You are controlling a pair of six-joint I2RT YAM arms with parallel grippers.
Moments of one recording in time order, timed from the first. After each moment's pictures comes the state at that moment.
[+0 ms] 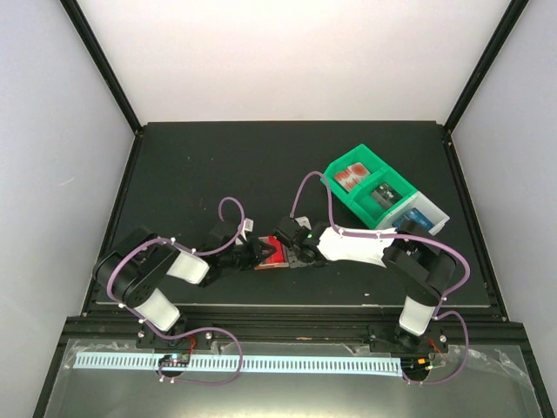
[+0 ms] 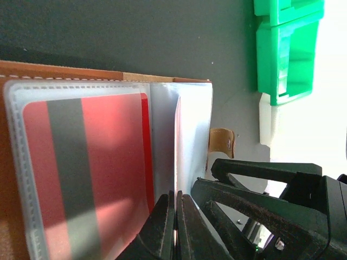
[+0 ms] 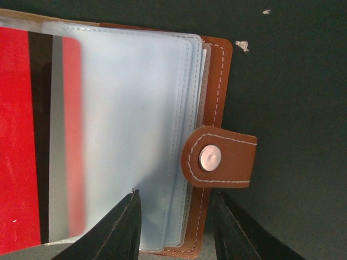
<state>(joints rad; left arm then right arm) -0.58 1.59 0.30 0.72 0.48 -1.12 0.98 1.76 1.02 -0.56 0.25 0.69</state>
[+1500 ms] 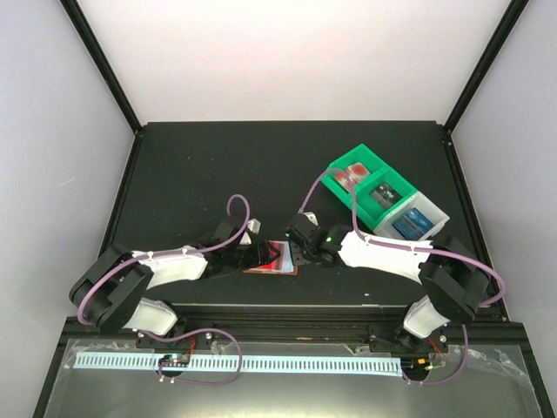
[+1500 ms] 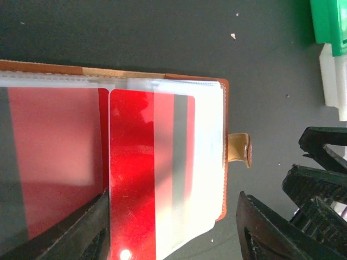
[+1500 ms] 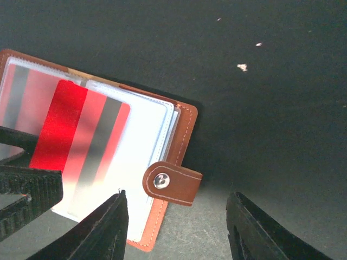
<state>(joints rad) -0.65 1.41 0.45 0.16 0.38 -0.87 0.98 1.55 0.93 -0.49 0.21 0.70</state>
